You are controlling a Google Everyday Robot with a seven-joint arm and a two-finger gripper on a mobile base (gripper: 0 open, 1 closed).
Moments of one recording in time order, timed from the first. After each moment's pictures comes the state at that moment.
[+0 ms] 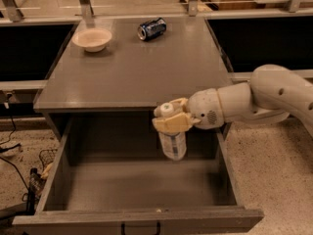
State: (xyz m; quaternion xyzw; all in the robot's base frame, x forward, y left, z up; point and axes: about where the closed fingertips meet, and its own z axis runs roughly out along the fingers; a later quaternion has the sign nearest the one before) arm 0.486 -0.015 0.832 -0.47 0.67 0.45 0.36
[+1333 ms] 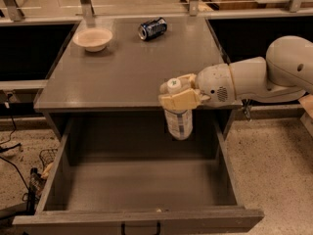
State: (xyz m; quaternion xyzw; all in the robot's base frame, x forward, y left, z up) arm 0.508 -0.033 0.892 -0.48 0.66 0.42 0.39
